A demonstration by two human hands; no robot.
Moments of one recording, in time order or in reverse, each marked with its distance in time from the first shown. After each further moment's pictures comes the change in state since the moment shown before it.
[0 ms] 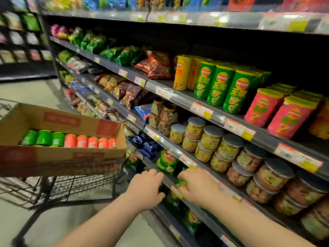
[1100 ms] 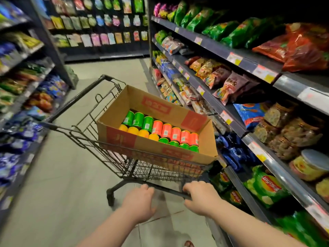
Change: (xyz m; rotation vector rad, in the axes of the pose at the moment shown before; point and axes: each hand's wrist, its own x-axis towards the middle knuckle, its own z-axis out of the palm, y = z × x) left_hand -0.098 -0.283 0.073 -0.165 -0.309 -0.666; right_hand 0.222 -0.244 0.085 -0.008 -0.383 -0.430
